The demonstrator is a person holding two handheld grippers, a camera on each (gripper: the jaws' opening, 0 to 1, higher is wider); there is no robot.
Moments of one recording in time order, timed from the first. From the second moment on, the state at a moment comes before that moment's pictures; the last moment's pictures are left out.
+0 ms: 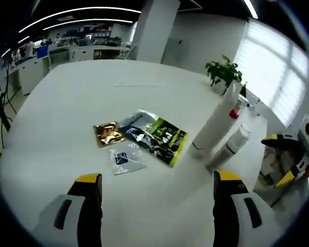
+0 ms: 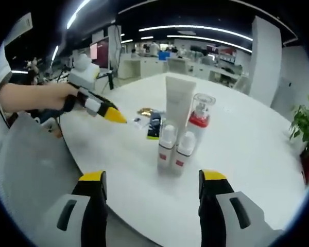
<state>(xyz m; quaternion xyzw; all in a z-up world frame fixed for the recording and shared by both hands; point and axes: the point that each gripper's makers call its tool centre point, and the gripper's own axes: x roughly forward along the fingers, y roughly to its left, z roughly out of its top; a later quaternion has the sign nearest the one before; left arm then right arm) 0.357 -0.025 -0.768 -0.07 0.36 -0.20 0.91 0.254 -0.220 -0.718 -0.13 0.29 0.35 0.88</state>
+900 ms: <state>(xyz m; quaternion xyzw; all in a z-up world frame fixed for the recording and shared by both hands) 0.456 -0.070 -0.808 -0.05 0.40 -0.07 0.91 0.252 -0.221 -0.723 -0.10 0.30 0.35 0.88</state>
